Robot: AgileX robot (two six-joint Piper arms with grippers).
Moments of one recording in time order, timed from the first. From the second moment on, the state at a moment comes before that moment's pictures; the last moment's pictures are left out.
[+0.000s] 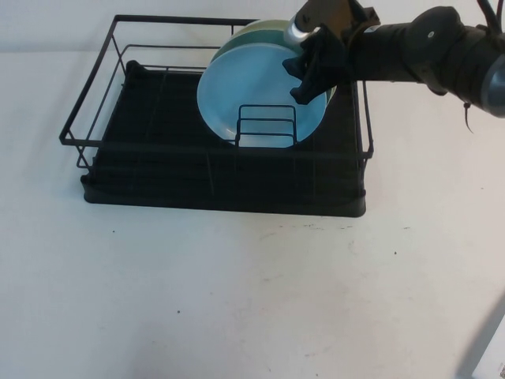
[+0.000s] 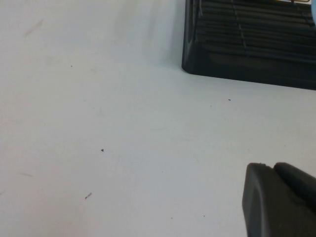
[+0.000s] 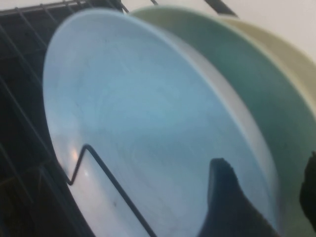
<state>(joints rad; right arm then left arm) 0.39 2.07 -1.77 0.81 0.34 -1.27 -0.09 -0.01 0.02 0.05 0.35 -0.06</state>
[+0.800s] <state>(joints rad) 0.39 2.11 -1.77 0.81 0.29 -1.29 -0.09 -0.01 0.02 0.05 0.35 -0.06</state>
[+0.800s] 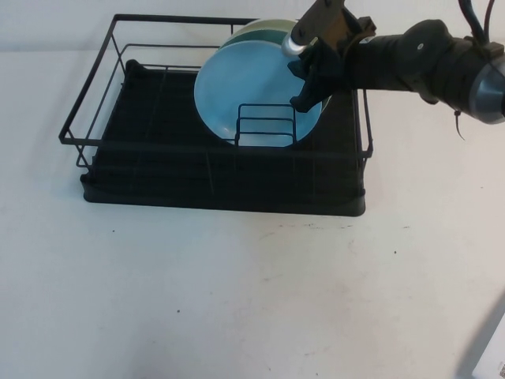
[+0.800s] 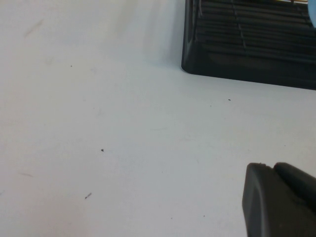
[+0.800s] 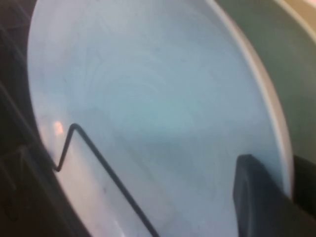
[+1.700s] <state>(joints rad) 0.39 1.72 -1.77 0.37 0.55 -0.67 -0.09 -0.01 0.02 0.05 0.35 -0.06</state>
